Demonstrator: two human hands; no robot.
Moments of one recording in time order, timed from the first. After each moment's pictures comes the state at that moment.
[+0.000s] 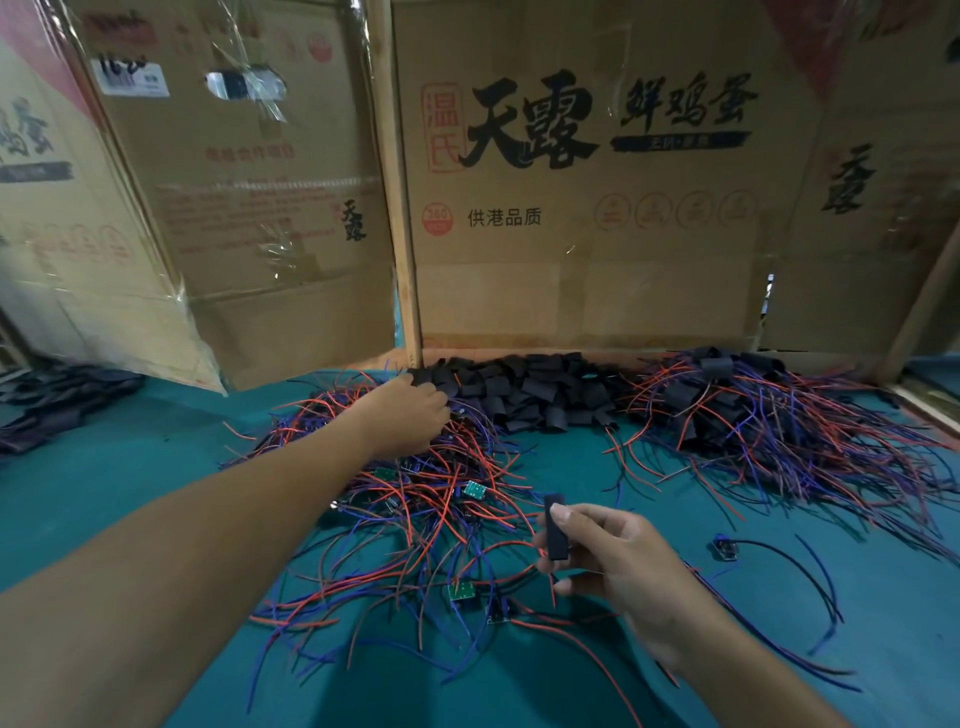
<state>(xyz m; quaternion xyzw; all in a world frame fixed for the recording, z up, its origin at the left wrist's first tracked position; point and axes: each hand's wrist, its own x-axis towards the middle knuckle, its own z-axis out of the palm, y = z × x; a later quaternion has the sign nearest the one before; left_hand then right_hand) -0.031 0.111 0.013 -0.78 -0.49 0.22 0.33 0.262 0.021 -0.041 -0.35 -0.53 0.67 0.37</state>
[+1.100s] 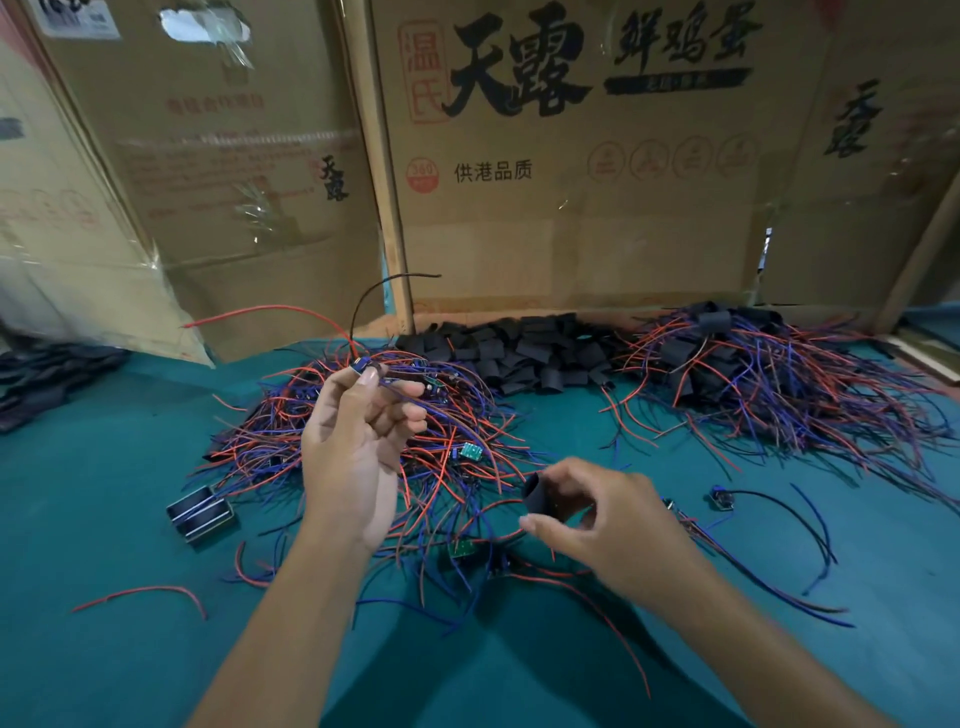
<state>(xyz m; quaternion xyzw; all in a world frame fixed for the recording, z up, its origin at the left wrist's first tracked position) 0.048 -0.027 0.013 -0.30 -0.32 -0.82 -0.37 0.265 0.015 -0.043 -0.38 -0.82 0.27 0.34</state>
